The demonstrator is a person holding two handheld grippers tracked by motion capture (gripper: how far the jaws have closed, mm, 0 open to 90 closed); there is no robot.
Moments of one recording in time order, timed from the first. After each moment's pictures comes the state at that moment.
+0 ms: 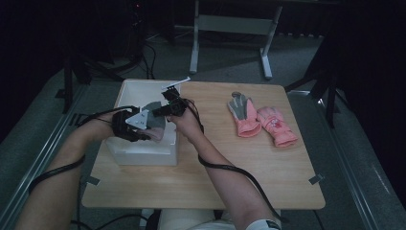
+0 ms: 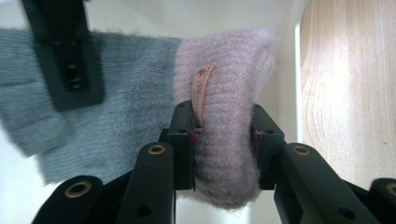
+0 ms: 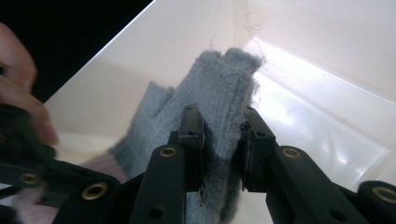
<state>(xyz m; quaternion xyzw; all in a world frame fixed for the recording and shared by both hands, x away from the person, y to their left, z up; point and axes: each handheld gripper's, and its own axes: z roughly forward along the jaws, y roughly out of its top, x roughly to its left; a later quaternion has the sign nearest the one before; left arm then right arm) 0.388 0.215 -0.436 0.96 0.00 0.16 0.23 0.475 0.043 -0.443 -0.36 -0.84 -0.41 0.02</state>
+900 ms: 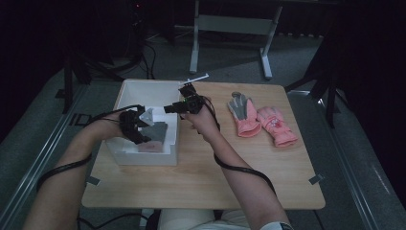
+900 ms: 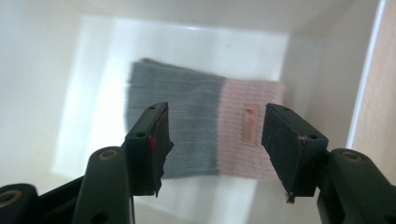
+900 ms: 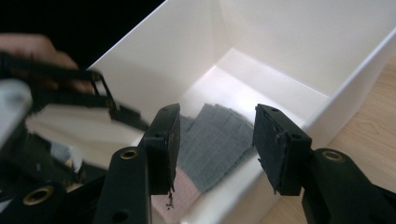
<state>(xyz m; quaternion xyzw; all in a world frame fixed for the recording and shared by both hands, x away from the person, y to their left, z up) 0.399 0.202 -0.441 0.96 0.11 0.16 0.18 0.468 -0.010 -0.419 -0.36 -0.83 -0.43 0.00</state>
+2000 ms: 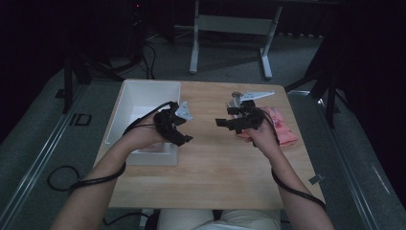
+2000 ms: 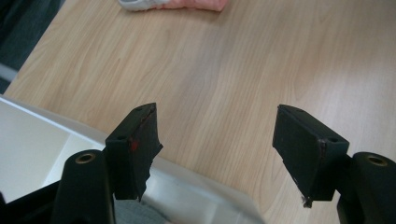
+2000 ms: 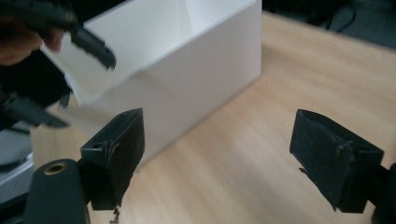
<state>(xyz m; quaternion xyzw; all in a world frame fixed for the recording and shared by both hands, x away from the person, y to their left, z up) 0.369 0.088 -0.402 0.93 0.17 0.17 0.29 0.425 -0.183 -0.415 -0.31 -0.83 -0.47 -0.05</state>
